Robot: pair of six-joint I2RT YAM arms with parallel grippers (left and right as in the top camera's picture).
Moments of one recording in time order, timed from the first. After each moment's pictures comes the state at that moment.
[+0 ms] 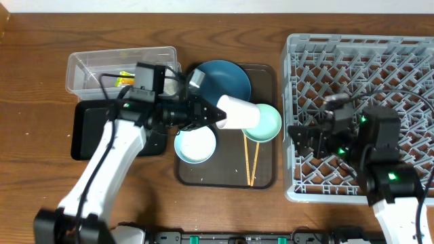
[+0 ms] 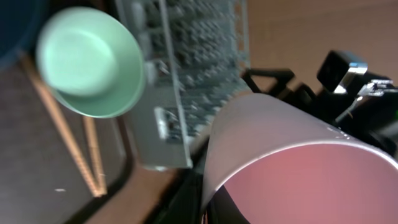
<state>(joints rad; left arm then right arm) -0.21 1.47 1.07 -0.60 1.12 -0.46 0.07 0.95 0.82 -0.61 -0.56 0.09</state>
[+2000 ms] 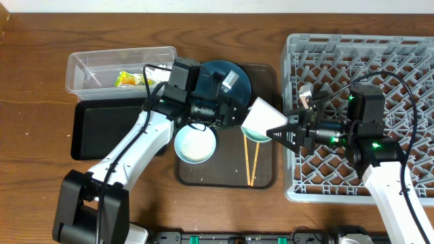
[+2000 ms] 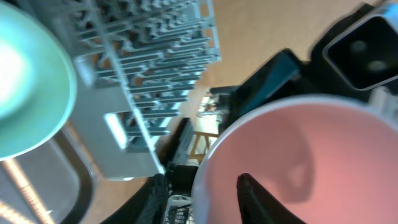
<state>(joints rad) -0.37 1.61 1.07 -0.30 1.22 -0.57 0.07 1.18 0.82 -0.40 -1.18 -0.04</state>
